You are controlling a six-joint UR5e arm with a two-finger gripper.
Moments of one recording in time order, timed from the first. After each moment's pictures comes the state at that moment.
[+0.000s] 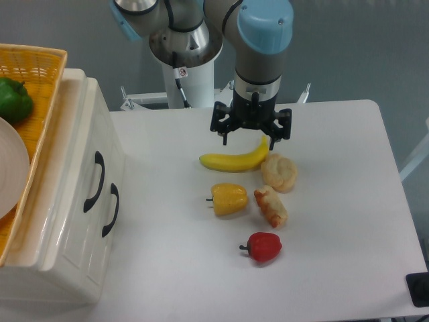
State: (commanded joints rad) arm 2.54 -1.70 -1.59 -1.34 1.47 0.51
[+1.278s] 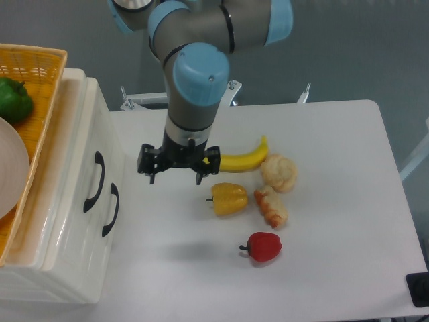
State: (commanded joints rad) arm 2.30 -1.84 -1.51 -1.34 1.35 0.21
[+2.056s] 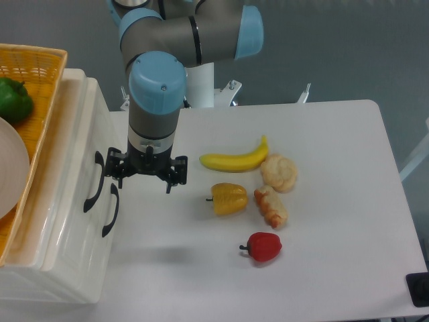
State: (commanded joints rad) arm 2.24 -1.83 -1.51 -1.31 1.34 0.30
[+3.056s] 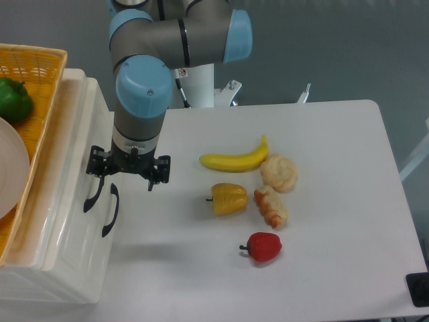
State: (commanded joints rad) arm 2.21 -1.84 -1.52 -1.33 1.29 0.14
